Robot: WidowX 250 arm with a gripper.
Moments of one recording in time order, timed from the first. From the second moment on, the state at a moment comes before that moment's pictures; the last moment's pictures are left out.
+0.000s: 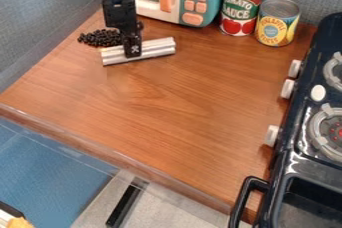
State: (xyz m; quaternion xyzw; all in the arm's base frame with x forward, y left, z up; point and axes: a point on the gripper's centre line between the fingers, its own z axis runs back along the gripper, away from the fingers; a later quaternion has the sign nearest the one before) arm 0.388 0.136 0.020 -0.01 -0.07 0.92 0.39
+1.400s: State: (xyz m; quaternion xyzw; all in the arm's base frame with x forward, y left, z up) arm 0.361 0.133 0.031 -0.04 -0.03 0.92 0.40
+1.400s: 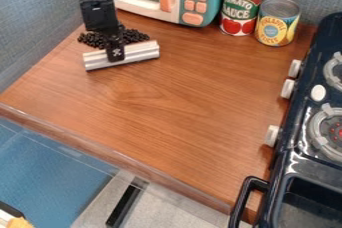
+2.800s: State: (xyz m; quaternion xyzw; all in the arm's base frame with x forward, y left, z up) arm 0.335 0.026 0.025 0.01 -0.02 0.73 0.68
